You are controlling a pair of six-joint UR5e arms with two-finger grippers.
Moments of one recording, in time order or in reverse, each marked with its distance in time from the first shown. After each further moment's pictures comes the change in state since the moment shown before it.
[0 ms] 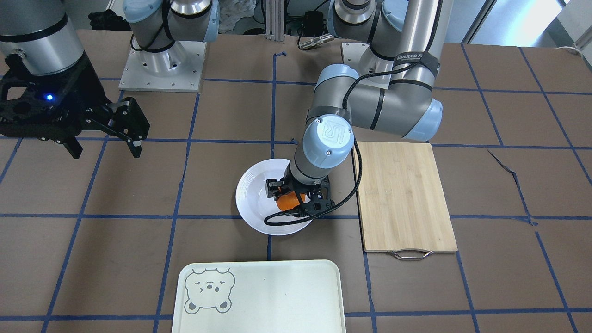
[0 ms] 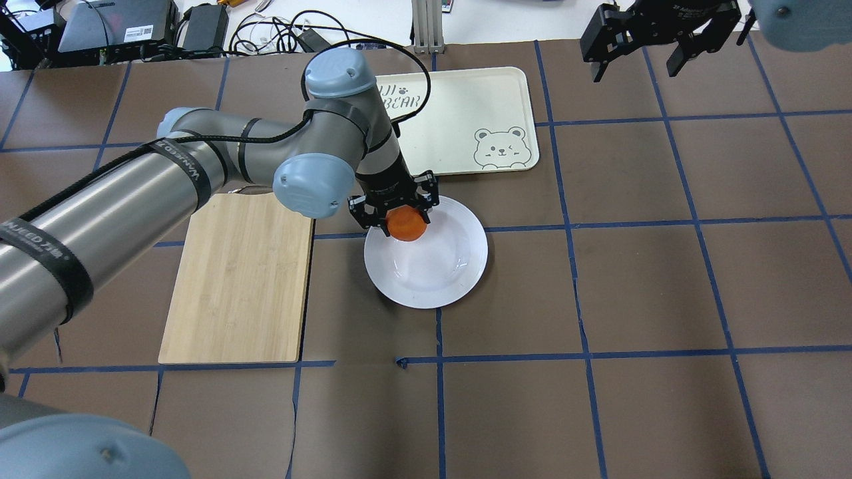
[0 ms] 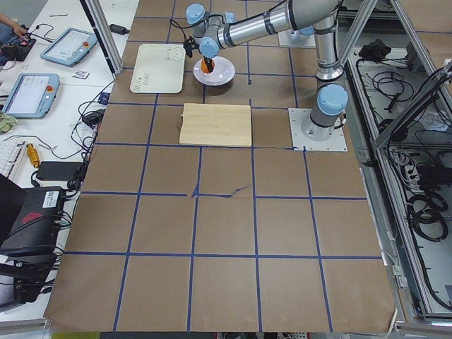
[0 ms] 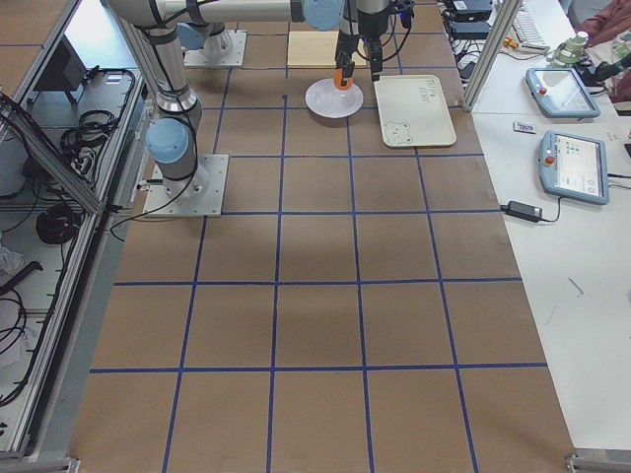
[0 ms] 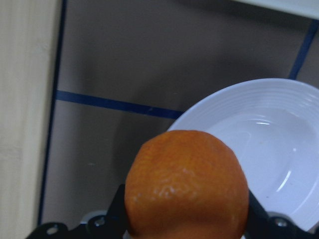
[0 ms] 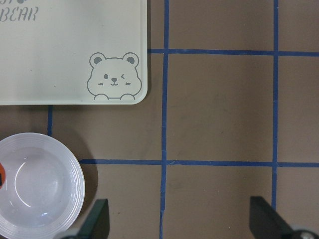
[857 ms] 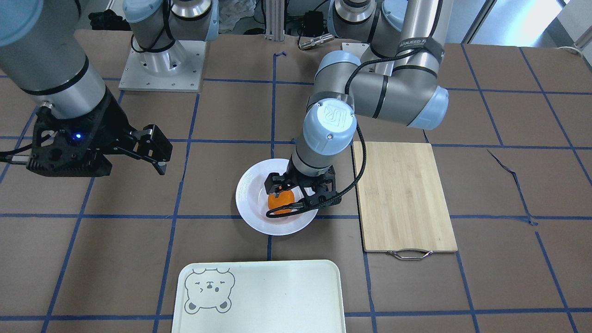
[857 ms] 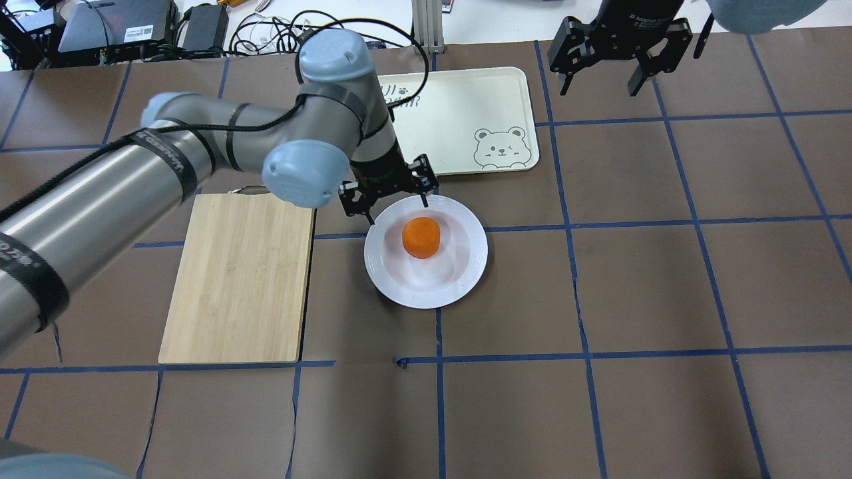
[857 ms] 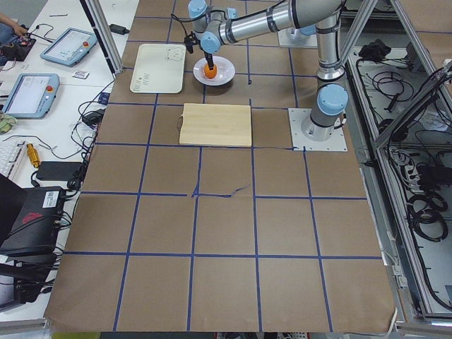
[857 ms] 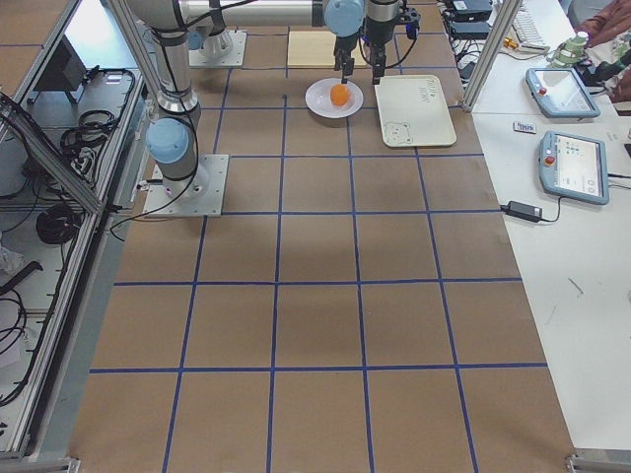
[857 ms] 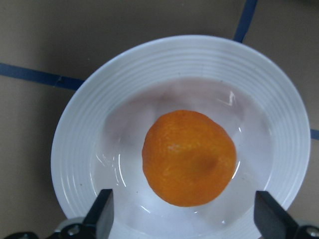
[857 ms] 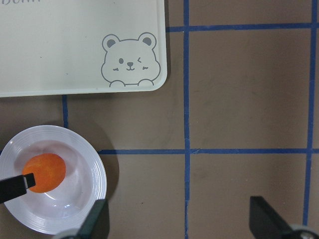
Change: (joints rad) left arm 0.037 0.074 0.062 -0.093 0.069 -0.017; right arm 0.026 0.114 -0.060 0.084 0.089 0.084
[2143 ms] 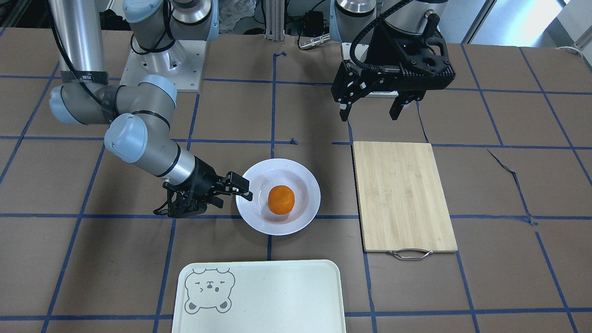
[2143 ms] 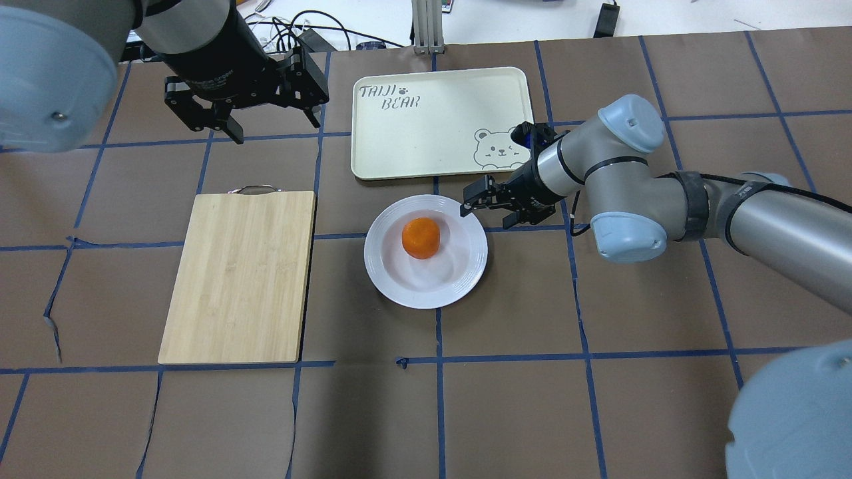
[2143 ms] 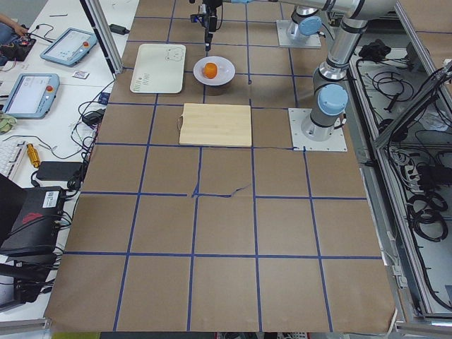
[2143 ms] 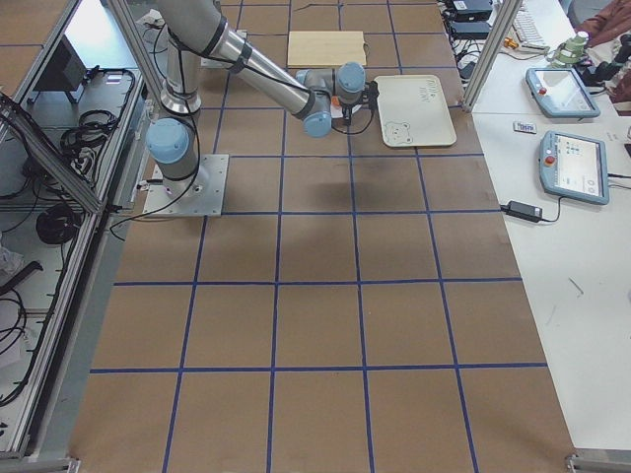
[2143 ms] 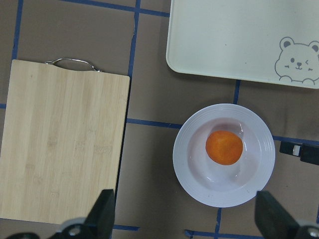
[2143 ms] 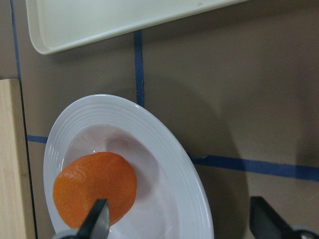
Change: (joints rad) left arm 0.117 0.362 0.108 -0.274 0.091 0.241; right arm 0.013 0.154 0.636 -0.837 0.495 0.047
